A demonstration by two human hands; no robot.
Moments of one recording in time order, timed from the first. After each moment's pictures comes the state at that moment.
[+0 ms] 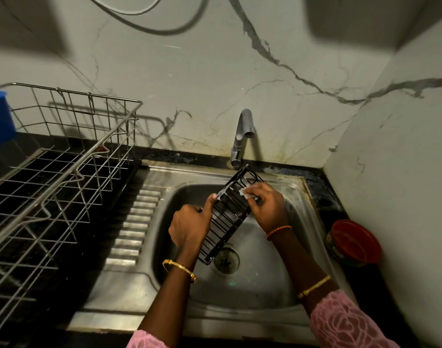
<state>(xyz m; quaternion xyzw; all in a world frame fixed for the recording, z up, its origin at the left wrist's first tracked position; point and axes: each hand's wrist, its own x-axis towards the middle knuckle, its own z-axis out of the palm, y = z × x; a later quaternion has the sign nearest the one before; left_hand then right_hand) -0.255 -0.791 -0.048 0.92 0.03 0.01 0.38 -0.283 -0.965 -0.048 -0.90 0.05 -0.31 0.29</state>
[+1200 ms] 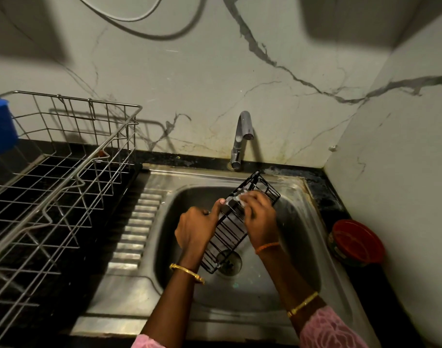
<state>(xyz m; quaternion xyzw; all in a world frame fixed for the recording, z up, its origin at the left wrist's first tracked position) -0.252 -0.801 -0.055 0.93 0.00 -0.01 0.38 -0.295 -0.929 -0.061 -0.89 0.07 -0.36 0.28</state>
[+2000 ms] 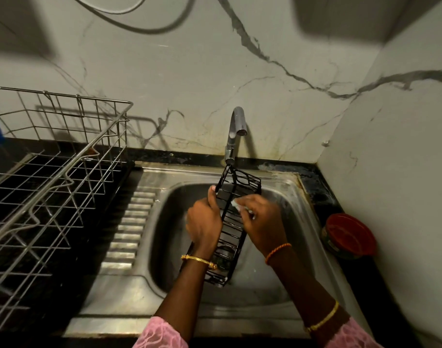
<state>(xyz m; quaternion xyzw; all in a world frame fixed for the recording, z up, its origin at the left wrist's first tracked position) -0.262 -0.830 -0.048 0.89 0.00 0.04 0.45 -0.324 -0.929 -0.036 -0.91 0.01 -0.33 0.23</state>
